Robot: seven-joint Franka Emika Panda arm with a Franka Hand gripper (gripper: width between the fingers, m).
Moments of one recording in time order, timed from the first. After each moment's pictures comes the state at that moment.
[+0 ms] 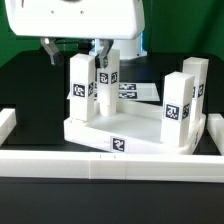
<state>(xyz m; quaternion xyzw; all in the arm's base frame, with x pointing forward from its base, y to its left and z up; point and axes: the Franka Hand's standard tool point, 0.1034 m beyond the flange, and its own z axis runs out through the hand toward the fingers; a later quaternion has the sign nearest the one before) 0.555 -0.089 0.123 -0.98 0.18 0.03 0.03</state>
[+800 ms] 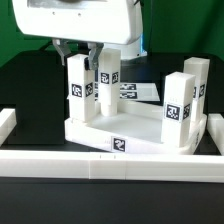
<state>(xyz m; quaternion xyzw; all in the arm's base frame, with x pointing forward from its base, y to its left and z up) 0.555 -0.090 0.122 -0.96 0.28 0.03 0.02</state>
